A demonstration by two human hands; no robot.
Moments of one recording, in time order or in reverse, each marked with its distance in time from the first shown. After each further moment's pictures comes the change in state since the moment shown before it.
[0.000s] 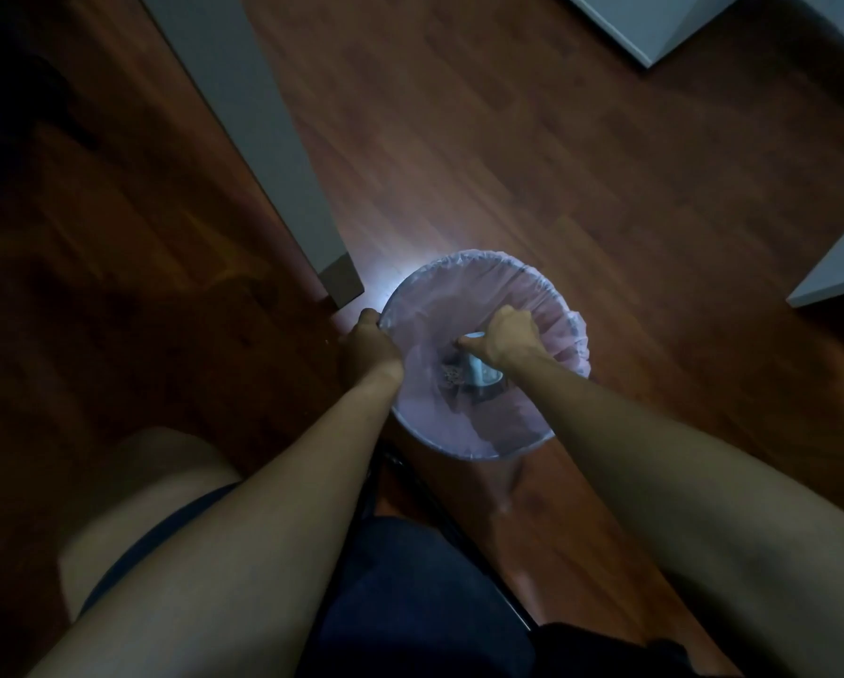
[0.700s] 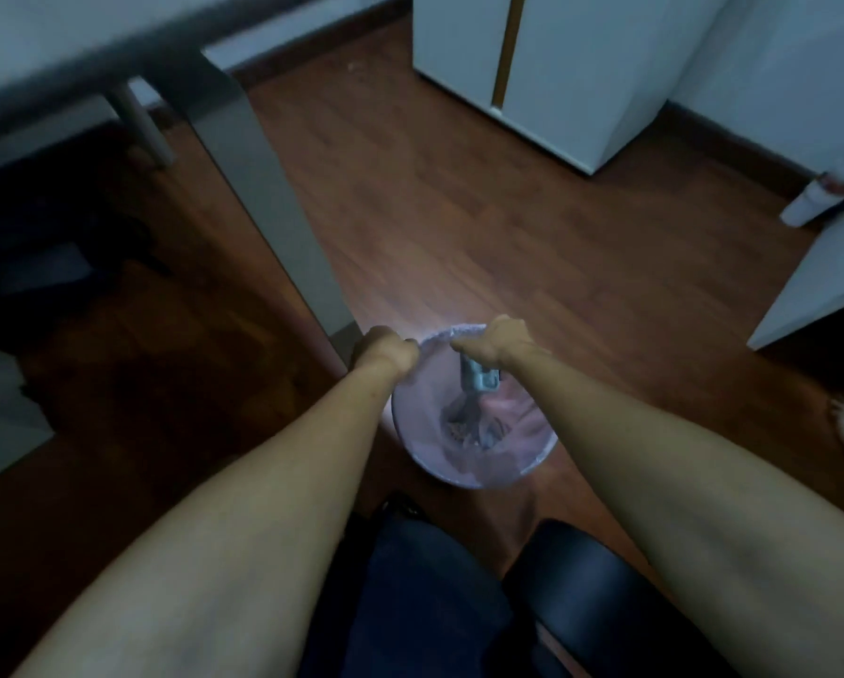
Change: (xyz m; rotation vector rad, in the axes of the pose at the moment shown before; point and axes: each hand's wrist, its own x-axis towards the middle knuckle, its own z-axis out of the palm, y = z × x) left_hand -0.055 0.092 -0.098 0.179 -0.211 0.093; right_hand -0.077 -0.046 -0.105 0.096 -0.005 -0.022
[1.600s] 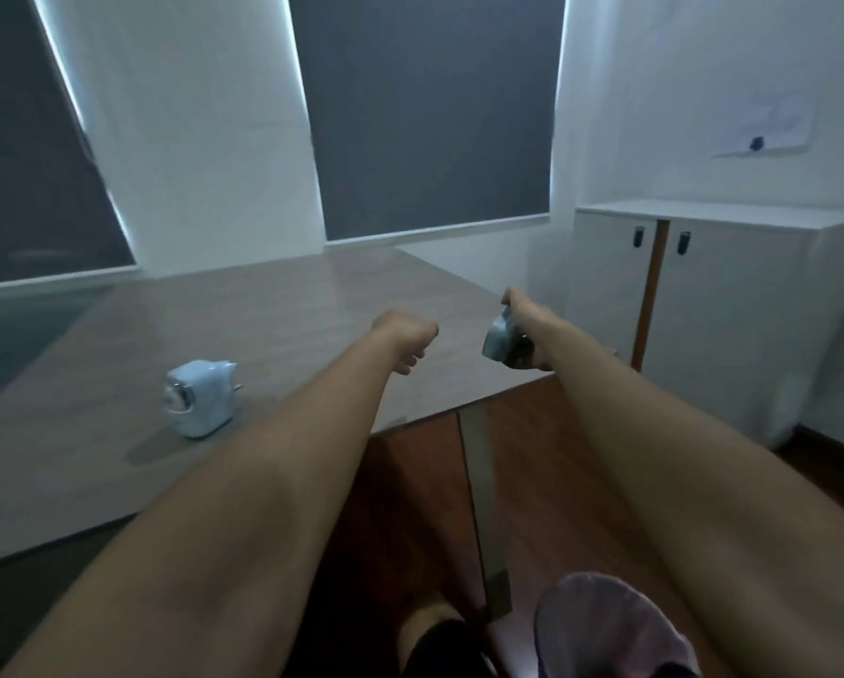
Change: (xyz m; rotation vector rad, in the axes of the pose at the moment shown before) left_hand -0.273 0.026 -0.365 -0.296 0.435 0.317; right_hand -0.303 -0.261 -0.193 0.863 -0.020 -0.487
